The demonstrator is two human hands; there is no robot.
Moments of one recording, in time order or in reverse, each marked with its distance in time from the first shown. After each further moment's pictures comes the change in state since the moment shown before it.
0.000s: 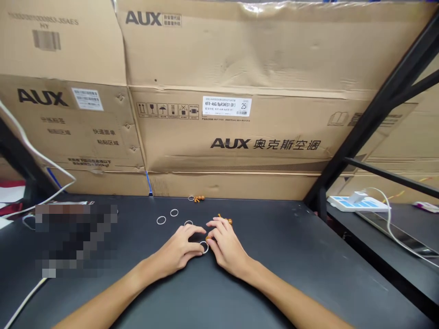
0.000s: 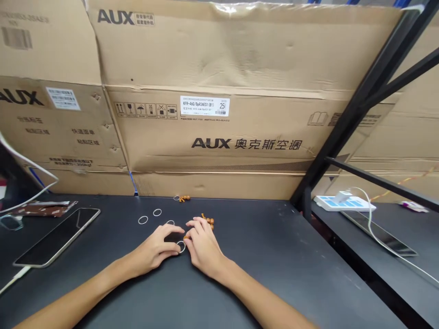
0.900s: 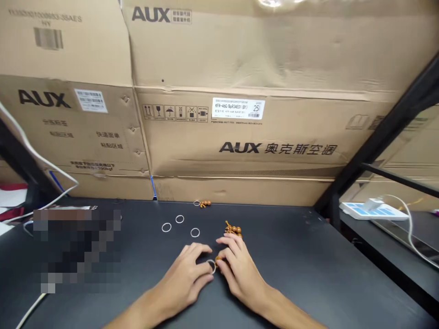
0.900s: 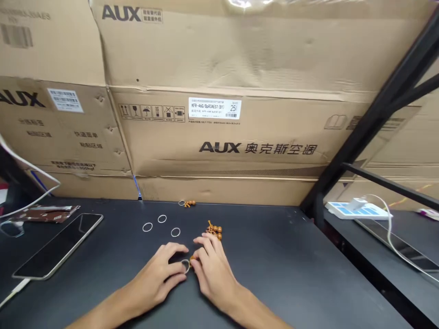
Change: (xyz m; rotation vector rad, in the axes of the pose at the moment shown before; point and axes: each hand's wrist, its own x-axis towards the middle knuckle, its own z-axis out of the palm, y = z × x) left_hand -0.014 0.031 0.003 -0.057 0.033 -0.166; right_hand -0.016 -0.016 -0.002 0.010 0.026 0.025
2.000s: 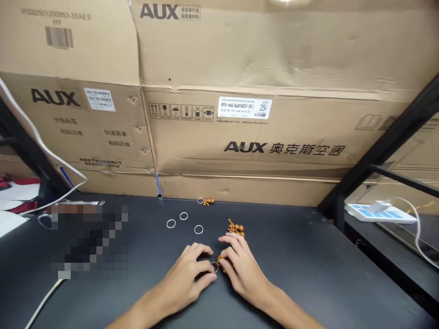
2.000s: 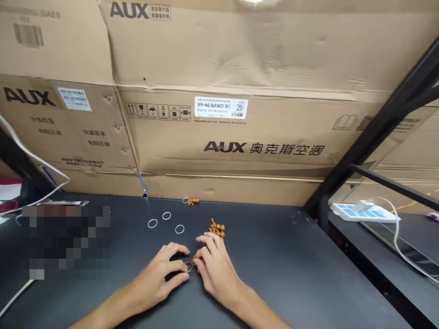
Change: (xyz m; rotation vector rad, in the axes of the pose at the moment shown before) left_hand -0.006 0.007 -0.005 -0.116 -0.065 -0.152; right_hand 0.001 -0.005 -0.006 0.014 -0.072 -0.003
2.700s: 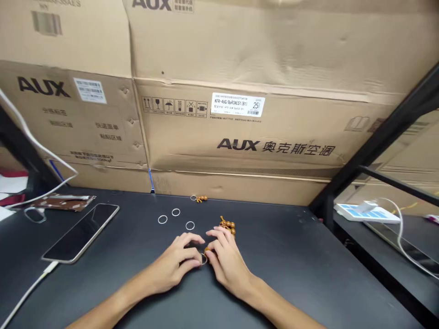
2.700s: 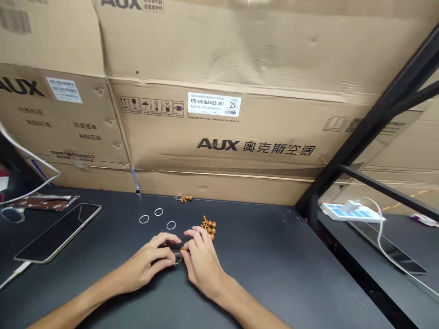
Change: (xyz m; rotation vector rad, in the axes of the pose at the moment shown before) left_hand 0.008 -0.006 -0.013 -0.079 -0.063 0.039; right_hand 0.009 0.001 0.005 -0.021 0.060 -0.039
